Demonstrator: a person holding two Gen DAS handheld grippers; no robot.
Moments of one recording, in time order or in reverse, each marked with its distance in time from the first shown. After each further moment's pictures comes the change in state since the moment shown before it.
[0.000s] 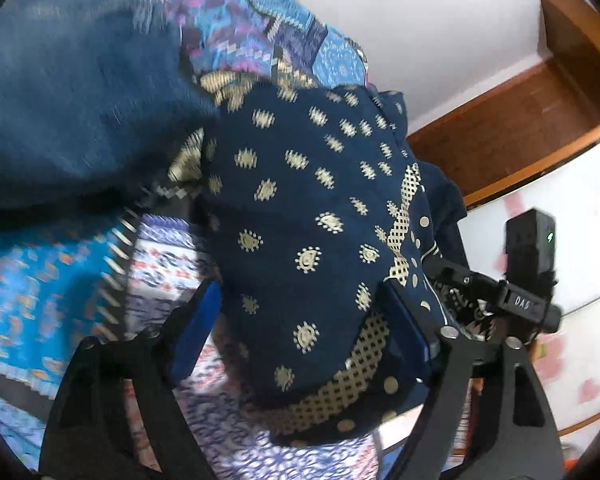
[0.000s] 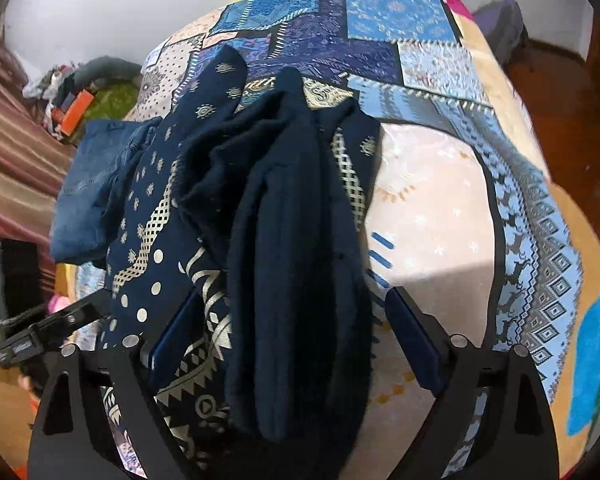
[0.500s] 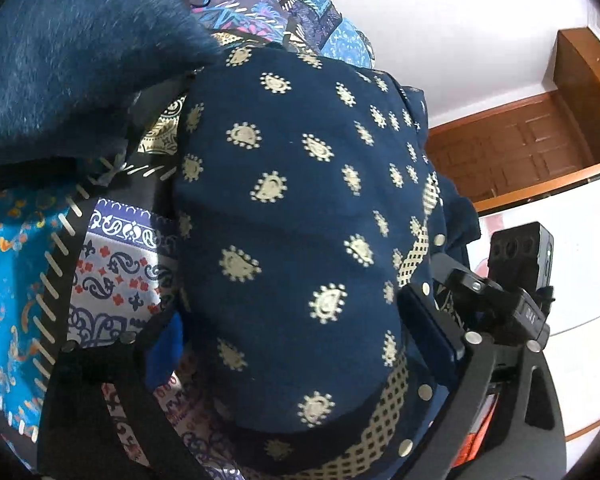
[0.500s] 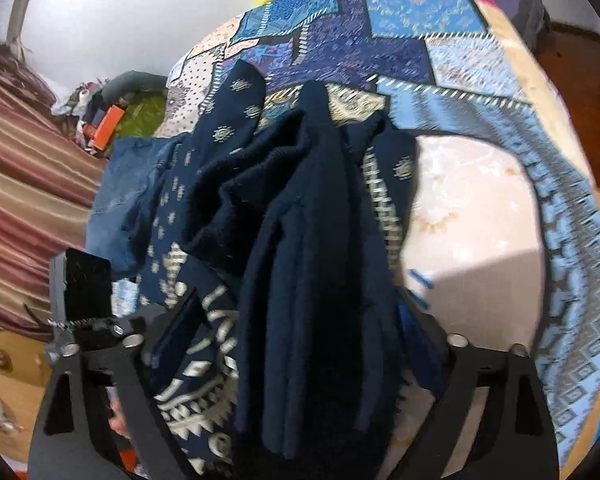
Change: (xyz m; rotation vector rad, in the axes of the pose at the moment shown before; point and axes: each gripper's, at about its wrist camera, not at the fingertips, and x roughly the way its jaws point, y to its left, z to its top) left arm 0.034 -0.001 0.007 -0.097 0.023 -0.065; right arm 0.015 0.004 0.013 0.041 0.018 0.158
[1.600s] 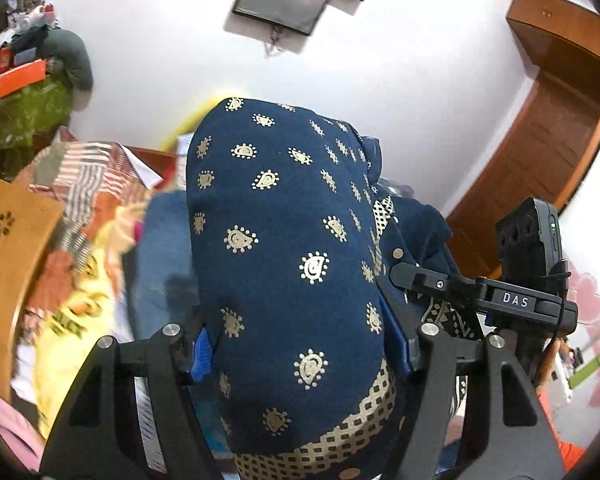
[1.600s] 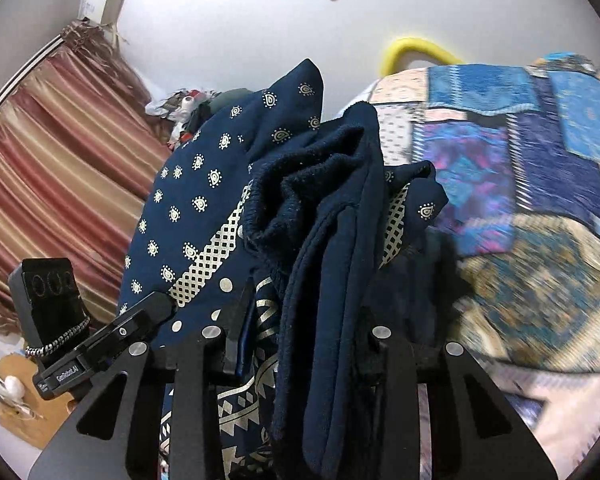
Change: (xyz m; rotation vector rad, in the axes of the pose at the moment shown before) left arm -0.290 -0.047 0.071 0.349 -0.443 0.329; right arm 0.045 0.235 0.065 -0.221 -0.160 0.226
